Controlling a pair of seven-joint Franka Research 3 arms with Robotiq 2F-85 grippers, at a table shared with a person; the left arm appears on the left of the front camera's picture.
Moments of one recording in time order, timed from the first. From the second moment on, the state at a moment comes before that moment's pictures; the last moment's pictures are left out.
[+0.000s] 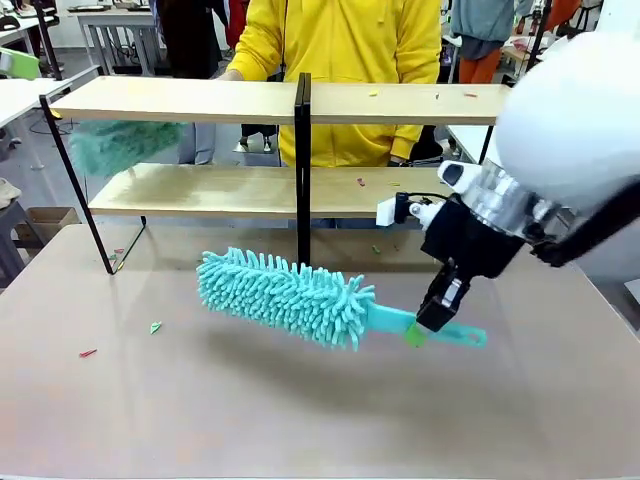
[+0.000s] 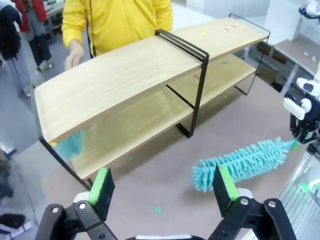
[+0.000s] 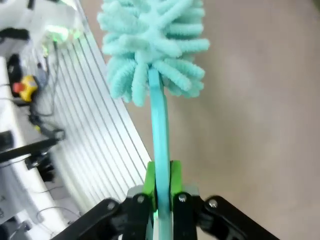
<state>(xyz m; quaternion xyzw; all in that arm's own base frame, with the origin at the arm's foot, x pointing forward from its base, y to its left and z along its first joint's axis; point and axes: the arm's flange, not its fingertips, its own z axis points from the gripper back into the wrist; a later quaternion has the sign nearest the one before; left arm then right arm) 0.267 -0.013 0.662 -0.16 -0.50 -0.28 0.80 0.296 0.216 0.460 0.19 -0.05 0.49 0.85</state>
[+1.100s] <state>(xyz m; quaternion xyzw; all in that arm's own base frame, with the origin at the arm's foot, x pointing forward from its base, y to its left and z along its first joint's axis) 0.267 -0.013 0.663 -0.16 -0.50 -0.28 0.80 0.383 0.307 0.396 0.16 -0.07 0.41 0.90</state>
